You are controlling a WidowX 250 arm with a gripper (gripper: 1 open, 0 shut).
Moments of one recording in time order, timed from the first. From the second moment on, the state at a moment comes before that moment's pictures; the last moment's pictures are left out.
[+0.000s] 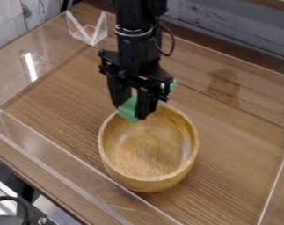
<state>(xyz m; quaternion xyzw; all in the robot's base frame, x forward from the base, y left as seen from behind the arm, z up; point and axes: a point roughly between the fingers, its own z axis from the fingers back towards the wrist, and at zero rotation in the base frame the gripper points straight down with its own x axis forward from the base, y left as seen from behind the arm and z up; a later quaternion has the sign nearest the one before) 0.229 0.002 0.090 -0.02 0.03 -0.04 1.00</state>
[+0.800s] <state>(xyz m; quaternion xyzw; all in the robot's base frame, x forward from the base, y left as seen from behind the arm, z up) 0.233 -0.007 0.092 -0.02 0.03 -0.03 1.00</state>
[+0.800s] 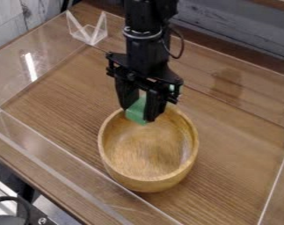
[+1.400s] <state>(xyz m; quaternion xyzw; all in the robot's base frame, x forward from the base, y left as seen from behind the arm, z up) 0.232 -0.011 0.092 -0.02 0.03 -0.03 1.00</state>
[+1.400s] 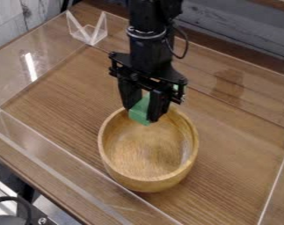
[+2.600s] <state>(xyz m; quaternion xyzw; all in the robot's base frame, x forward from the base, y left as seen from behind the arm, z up) 0.230 -0.017 0.089 -0.02 0.03 -0.02 1.00</state>
